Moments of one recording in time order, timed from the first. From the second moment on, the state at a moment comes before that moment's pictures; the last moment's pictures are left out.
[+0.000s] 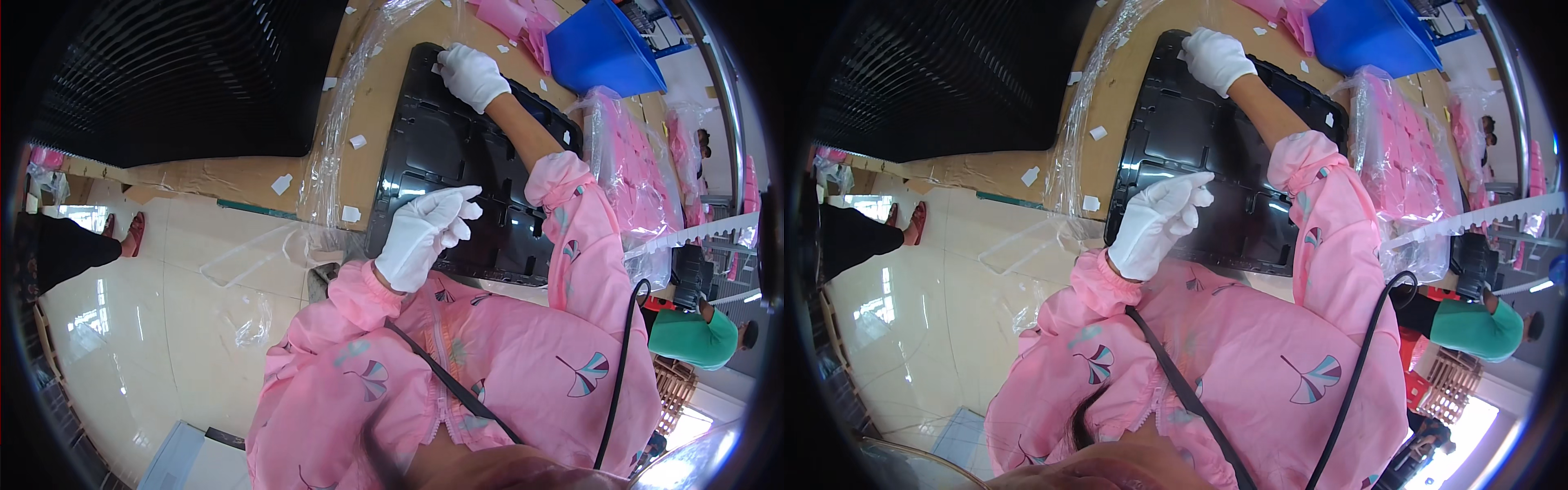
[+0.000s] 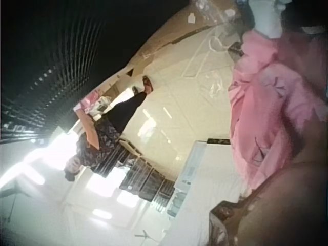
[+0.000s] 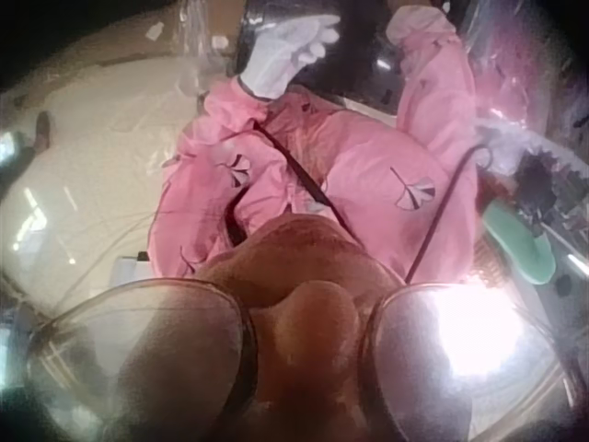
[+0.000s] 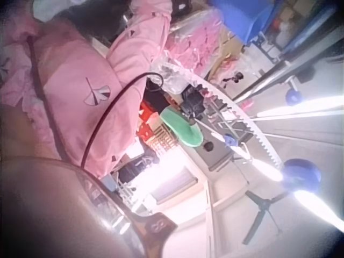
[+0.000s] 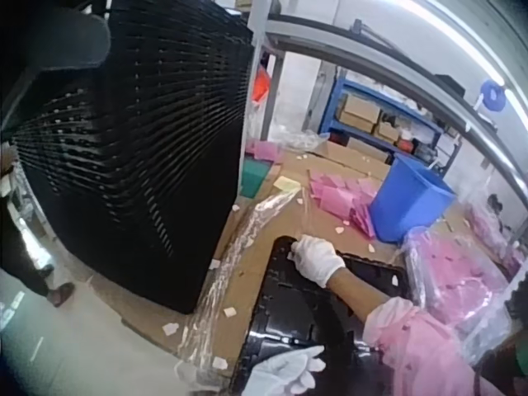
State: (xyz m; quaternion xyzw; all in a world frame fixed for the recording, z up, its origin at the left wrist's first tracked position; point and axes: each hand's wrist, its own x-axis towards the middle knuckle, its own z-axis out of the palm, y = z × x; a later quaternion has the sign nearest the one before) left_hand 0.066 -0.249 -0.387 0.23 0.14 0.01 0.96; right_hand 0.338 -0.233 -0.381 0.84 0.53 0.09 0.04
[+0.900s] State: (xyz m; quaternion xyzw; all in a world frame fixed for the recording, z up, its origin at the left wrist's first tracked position) left_hand 0.066 -0.250 -0.392 0.21 0.12 0.03 0.97; right_hand 0.324 -0.244 -0.382 0.82 0.56 0.13 0.04
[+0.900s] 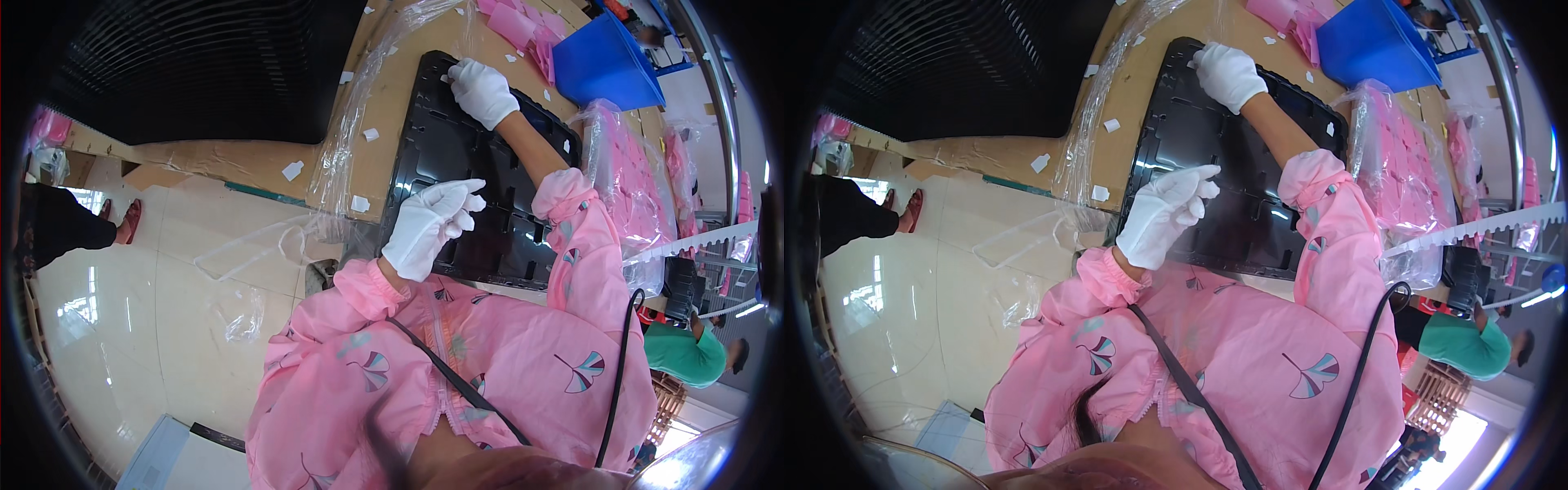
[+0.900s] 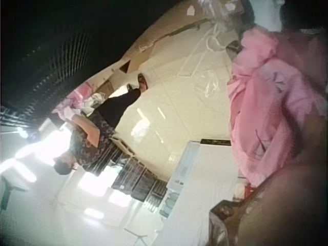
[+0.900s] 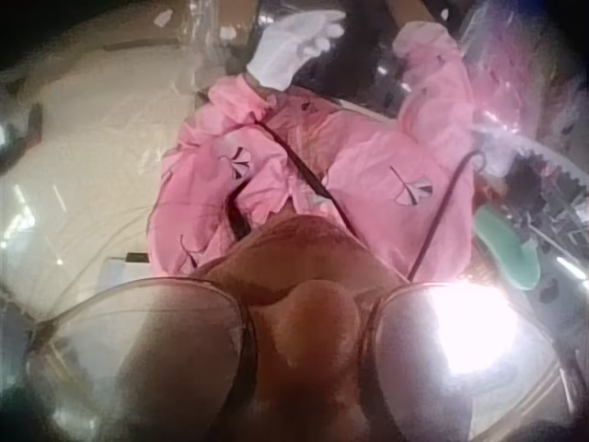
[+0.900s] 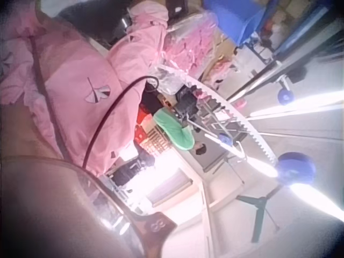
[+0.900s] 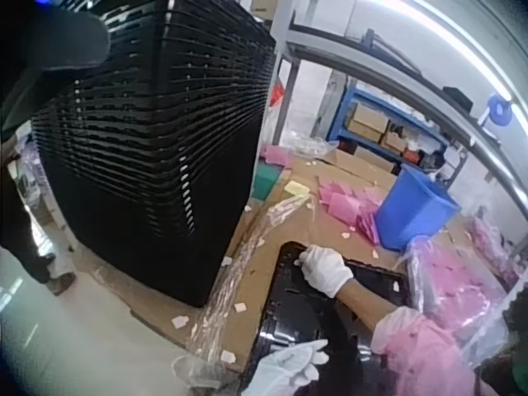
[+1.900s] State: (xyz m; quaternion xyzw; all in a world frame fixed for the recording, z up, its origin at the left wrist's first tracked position) left_hand 0.072 -0.246 -0.388 0.21 0.11 0.02 0.97; right_hand 0.332 -0.243 -0.378 0.86 0.51 0.07 0.00
